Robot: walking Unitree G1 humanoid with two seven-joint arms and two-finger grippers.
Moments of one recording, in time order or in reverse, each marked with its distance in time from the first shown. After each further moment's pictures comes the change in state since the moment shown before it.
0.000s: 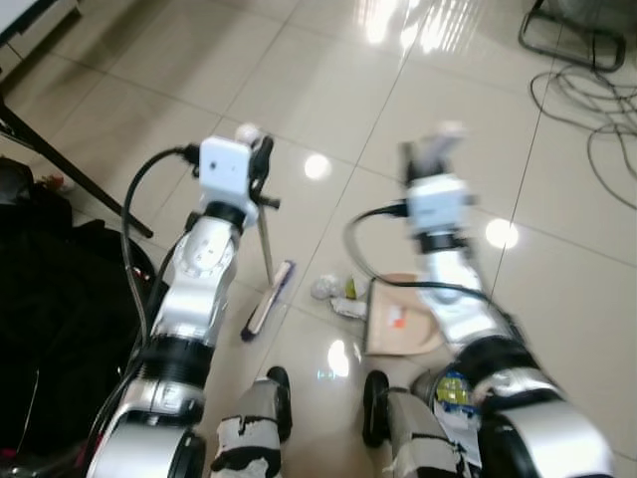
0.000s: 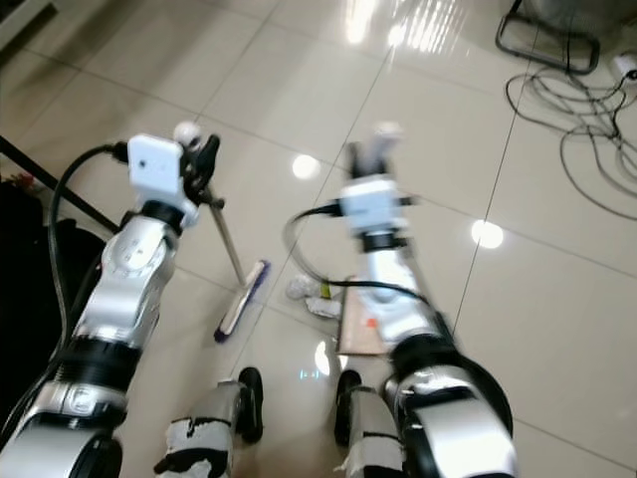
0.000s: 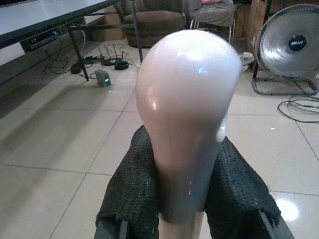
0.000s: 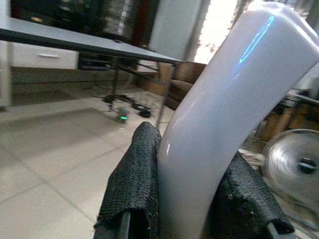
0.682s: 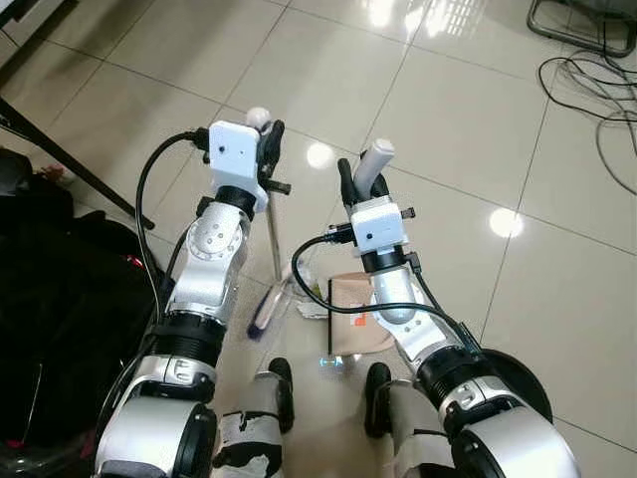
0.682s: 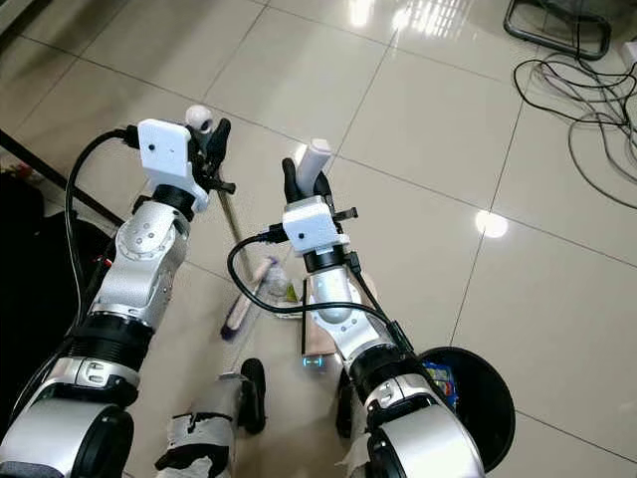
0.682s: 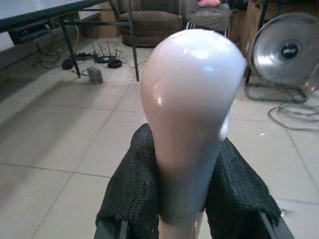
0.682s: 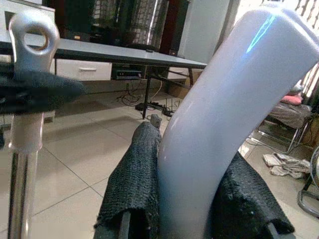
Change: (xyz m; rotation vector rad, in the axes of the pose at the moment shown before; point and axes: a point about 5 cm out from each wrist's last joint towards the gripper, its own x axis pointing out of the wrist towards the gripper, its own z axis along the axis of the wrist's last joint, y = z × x) left arm 0.015 -0.008 0.006 -0.092 -0.031 -0.023; right arm -0.013 0.049 0.014 0.088 -0.050 0.093
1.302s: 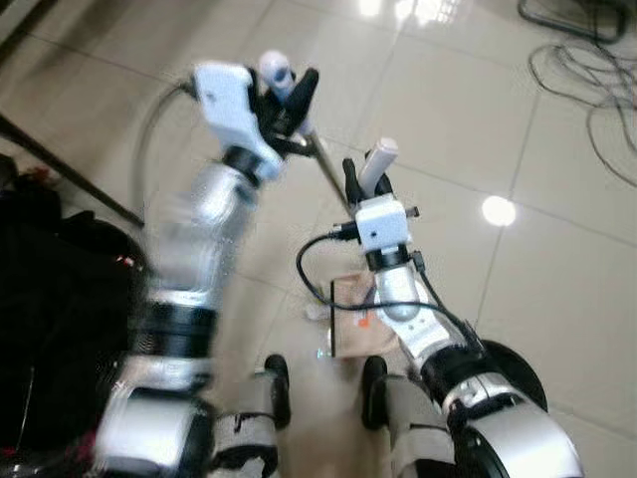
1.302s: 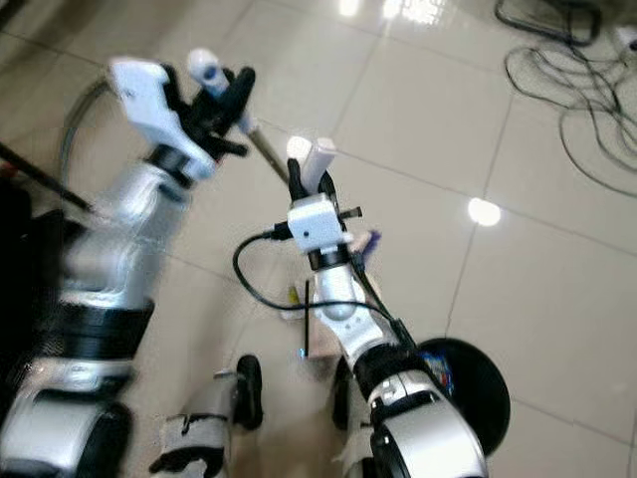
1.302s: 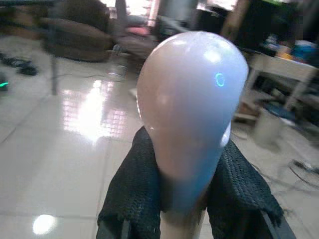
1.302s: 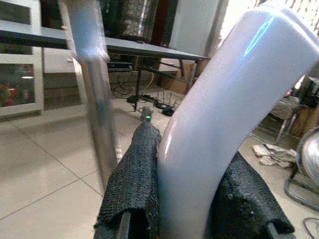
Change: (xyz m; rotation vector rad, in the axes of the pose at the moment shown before) left arm 0.004 -0.006 0.071 -0.219 -0.092 -0.279; right arm 0.000 -0.007 -0.003 -0.009 0.005 -0.007
